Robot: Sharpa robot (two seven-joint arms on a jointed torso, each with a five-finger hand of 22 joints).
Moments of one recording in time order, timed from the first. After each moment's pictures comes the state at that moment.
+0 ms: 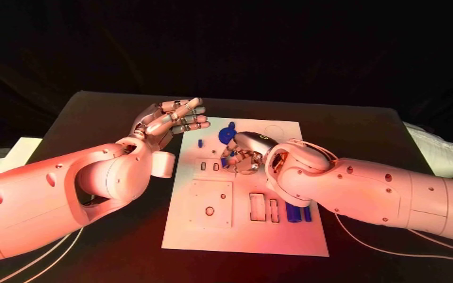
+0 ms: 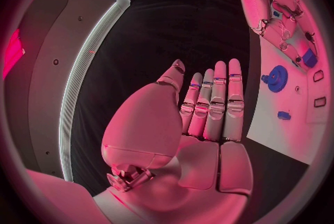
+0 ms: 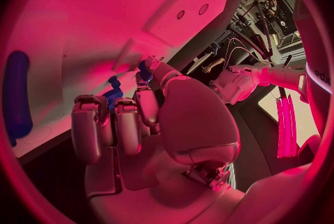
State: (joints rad) left arm 1.19 -0.91 -0.03 1.73 0.13 -0.37 0.47; left_hand 1.40 0.00 0.08 0.09 0.07 0.98 0.21 0.10 0.07 1.08 0.16 0.08 0.07 1.12 0.11 0.15 0.22 0.17 1.05 0.21 0.20 0.08; right arm 1.13 -0.67 -0.05 1.59 -1.41 -0.33 -0.27; right_hand 1.30 -0.01 0.34 -0.02 0.22 1.11 0.12 0.08 0.08 1.44 0.02 1.20 1.31 1.47 -0.04 1.54 1.31 0.05 1.47 0.06 1.49 1.31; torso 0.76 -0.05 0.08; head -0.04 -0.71
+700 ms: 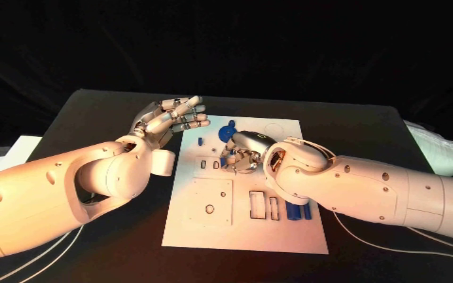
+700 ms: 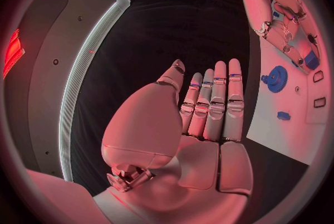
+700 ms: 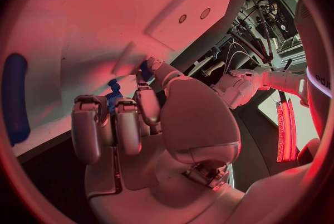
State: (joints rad) left arm 1.19 -0.91 -0.03 1.73 0.13 -0.37 0.47; left_hand 1.40 0.00 0.08 0.09 0.07 0.98 0.21 0.10 0.07 1.08 0.16 0.08 0.07 1.12 0.11 0.15 0.22 0.17 1.05 0.21 0.20 0.08; right arm 1.13 -0.66 -0.05 1.58 -1.43 -0.31 -0.28; right_hand 1.28 -0.03 0.34 -0.02 0.22 1.11 0.12 0.08 0.09 1.43 0.02 1.19 1.31 1.47 -0.04 1.54 1.31 0.05 1.47 0.06 1.49 1.31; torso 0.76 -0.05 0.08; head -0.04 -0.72
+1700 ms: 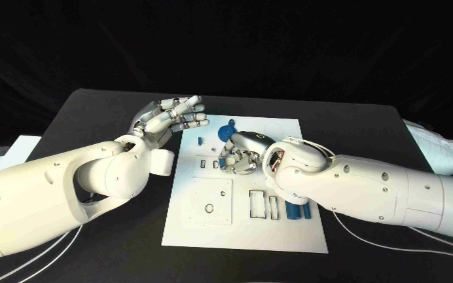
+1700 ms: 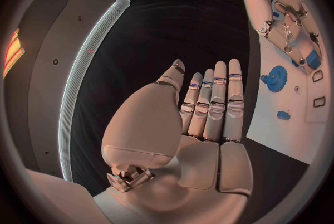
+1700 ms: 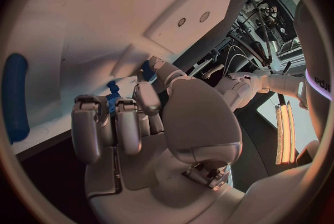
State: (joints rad) left arm 1.19 -0.92 -0.03 1.73 0.13 -0.37 0.46; left_hand 1.40 0.00 0.08 0.09 0.07 0.98 0.21 0.10 0.07 1.08 0.16 0.07 0.07 1.12 0.11 0.15 0.23 0.17 1.05 0.21 0.20 0.08; right arm 1.13 -0.66 -0.05 1.59 -1.45 -0.29 -0.29; right_hand 1.23 -0.11 0.32 -0.04 0.21 1.05 0.13 0.07 0.07 1.39 0.04 1.08 1.29 1.47 -0.04 1.53 1.31 0.05 1.47 0.06 1.49 1.31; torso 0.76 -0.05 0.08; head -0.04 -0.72
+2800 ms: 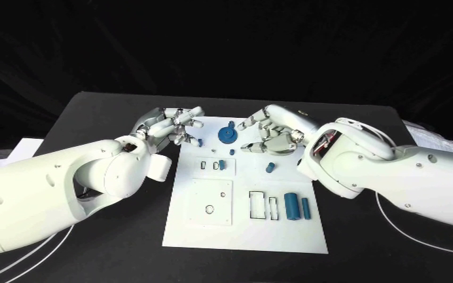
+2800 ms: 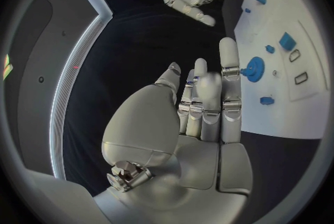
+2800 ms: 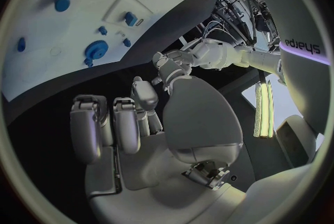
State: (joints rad) left arm 1.20 -0.92 -0.03 1.69 -0.06 -0.36 0.22; left_hand 1.32 0.03 0.04 0.12 0.07 1.07 0.13 0.12 0.08 1.33 0.05 0.22 0.17 1.47 -0.02 1.07 1.07 0.16 1.40 0.09 0.60 0.38; right arm 1.24 -0.96 -0.03 1.85 -1.31 -0.41 -0.14; right_hand 1.24 -0.12 0.24 -0.02 0.22 0.94 0.15 0.07 0.07 1.36 0.06 1.04 1.26 1.46 -0.02 1.51 1.31 0.05 1.47 0.09 1.49 1.31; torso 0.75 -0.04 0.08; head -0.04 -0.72
